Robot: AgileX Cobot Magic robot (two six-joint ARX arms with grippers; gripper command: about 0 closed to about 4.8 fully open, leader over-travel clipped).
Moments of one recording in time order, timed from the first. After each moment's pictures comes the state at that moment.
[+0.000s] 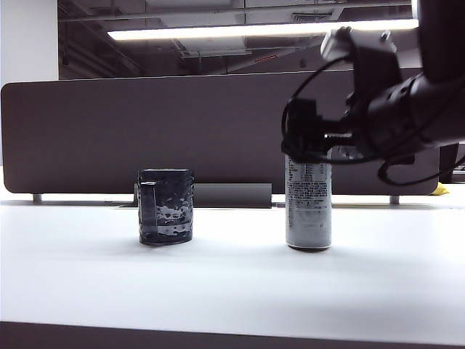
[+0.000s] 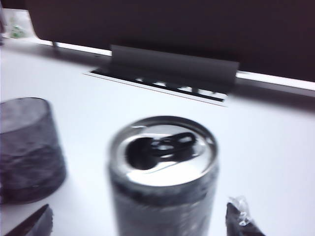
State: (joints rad) left arm -0.38 0.00 0.01 -0.05 0.04 0.00; right arm 0.61 1.55 0.39 1.10 0.18 0.03
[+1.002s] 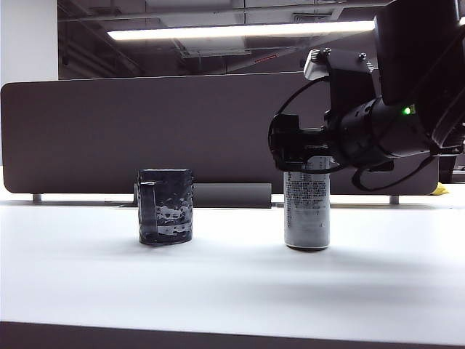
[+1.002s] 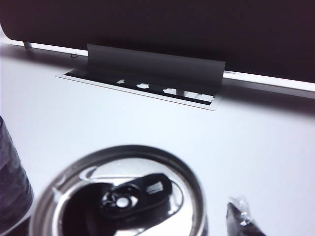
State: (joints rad) left arm -0.38 0.00 0.01 -0.05 0.04 0.00; right arm 0.58 1.71 0.53 1.12 0.21 0.04
